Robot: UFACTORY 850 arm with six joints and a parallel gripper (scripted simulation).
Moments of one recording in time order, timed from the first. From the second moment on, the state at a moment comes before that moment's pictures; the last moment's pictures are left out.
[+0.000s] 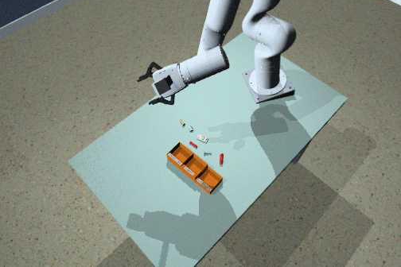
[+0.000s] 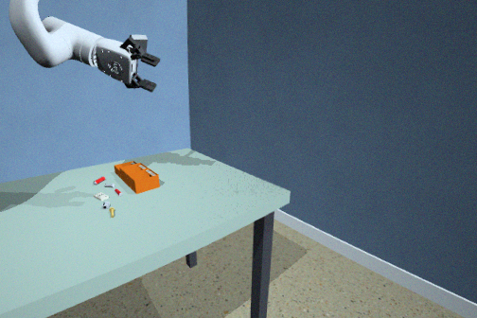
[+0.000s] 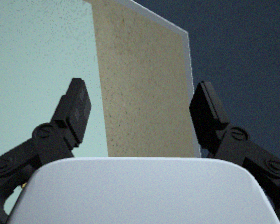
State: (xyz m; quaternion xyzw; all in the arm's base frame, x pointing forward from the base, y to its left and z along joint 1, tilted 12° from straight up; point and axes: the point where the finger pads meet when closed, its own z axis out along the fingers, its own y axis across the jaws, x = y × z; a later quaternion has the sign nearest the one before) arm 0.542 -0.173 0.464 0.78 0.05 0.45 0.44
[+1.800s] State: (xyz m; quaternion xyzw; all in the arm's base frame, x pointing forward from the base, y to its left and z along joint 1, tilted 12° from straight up) arm 0.544 -0.206 0.316 0.80 0.03 0.39 0.46
